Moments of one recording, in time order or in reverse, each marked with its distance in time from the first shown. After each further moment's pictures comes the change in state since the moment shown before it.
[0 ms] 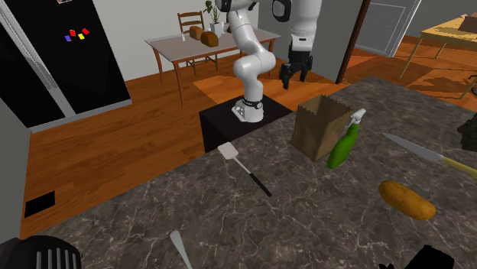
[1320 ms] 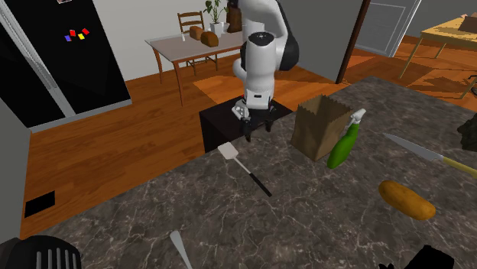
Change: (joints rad) arm -0.065 0.534 -0.399 0.180 -0.016 0.421 -0.483
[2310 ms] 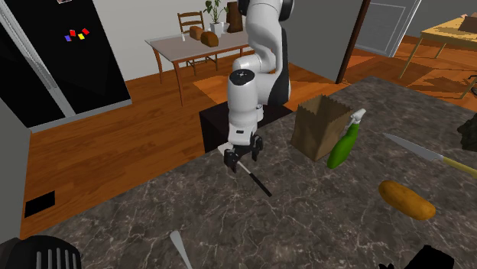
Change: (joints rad) arm -0.060 0.373 -0.060 0.162 0.281 0.161 -0.297
